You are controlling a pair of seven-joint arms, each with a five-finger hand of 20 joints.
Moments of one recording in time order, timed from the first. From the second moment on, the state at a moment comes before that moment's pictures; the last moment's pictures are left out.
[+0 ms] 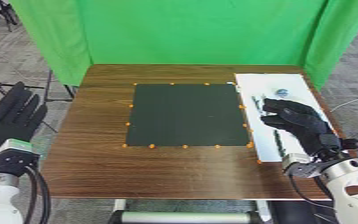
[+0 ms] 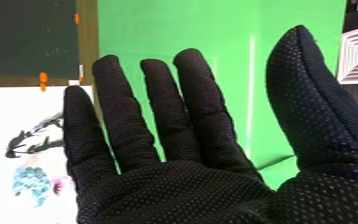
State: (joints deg) left arm 136.6 -51.3 -109.6 -130.8 11.2 19.2 23.9; right arm -121.0 -64.3 105.3 -125.3 -64.3 -9.3 7.6
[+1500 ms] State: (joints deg) left arm 137.2 -52.8 -110.6 -131.5 12.6 18.8 21.7; right arm -112.8 -50.6 94.1 -125.5 -128.8 -20.7 36.3
